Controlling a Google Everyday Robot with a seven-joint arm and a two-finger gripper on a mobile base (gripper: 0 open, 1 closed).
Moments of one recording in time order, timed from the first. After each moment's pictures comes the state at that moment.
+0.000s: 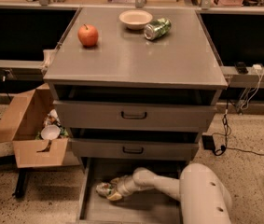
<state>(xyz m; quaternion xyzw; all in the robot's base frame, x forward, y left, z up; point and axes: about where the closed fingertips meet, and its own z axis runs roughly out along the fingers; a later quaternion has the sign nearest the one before) 0.567 0.094 0.121 -0.60 0.70 0.26 0.28</state>
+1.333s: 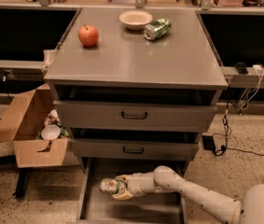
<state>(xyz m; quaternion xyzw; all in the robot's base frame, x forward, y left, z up) 0.518 0.048 0.276 -0.61 0.63 0.30 0.38</state>
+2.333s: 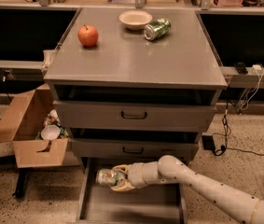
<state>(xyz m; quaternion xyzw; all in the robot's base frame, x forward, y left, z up) 0.513 0.051 0.384 -0.64 0.59 0.29 0.41</state>
